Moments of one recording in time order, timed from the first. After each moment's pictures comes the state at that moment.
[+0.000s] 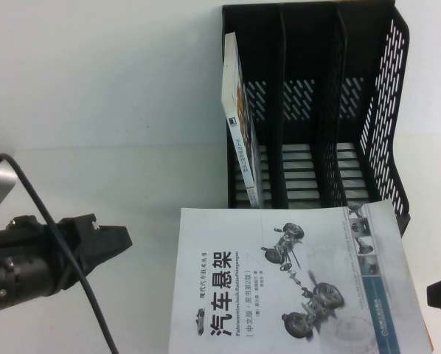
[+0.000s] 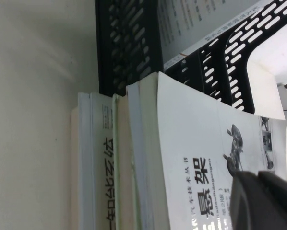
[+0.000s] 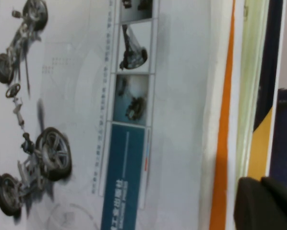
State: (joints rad) right arm 0.01 1.22 -0.60 0.81 0.77 -0.52; left arm -0.15 1.02 -0.60 -1.28 0.65 0.51
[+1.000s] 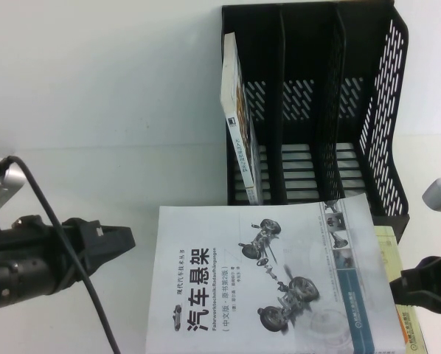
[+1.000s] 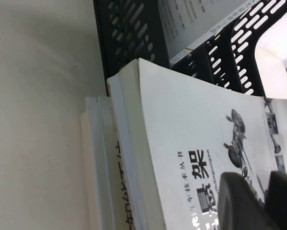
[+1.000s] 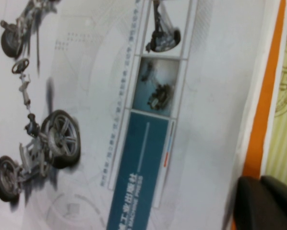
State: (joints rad) right arm 0.19 1.32 -0.65 0.83 0.68 -0.53; left arm -0.13 1.07 -0.60 -1.31 0.67 0.66
